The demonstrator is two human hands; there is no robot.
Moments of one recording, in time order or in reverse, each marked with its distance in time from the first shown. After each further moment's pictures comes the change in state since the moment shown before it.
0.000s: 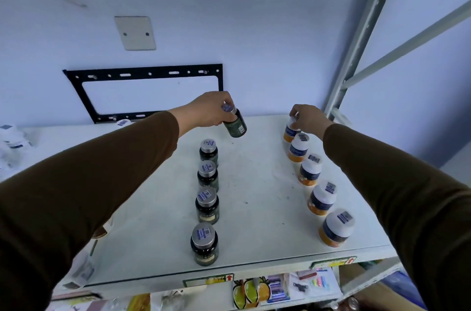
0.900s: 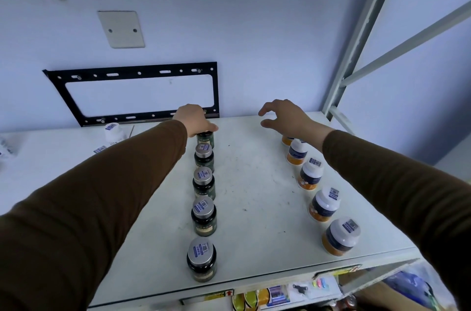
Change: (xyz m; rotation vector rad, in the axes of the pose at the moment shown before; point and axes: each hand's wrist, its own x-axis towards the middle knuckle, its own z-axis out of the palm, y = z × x) left_hand 0.061 -0.076 0.028 0.457 0.027 -0.287; right_hand -0.024 -0.062 -0.005 0.052 0.046 -0.307
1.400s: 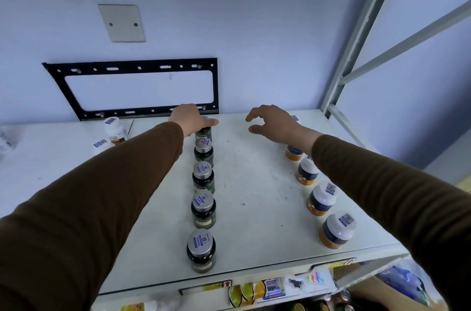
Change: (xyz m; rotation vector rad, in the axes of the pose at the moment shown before) left_hand -0.011 -0.010 0.010 -0.095 0.057 -0.029; right_hand -0.019 -0.033 0.009 0.038 -0.075 -0.045
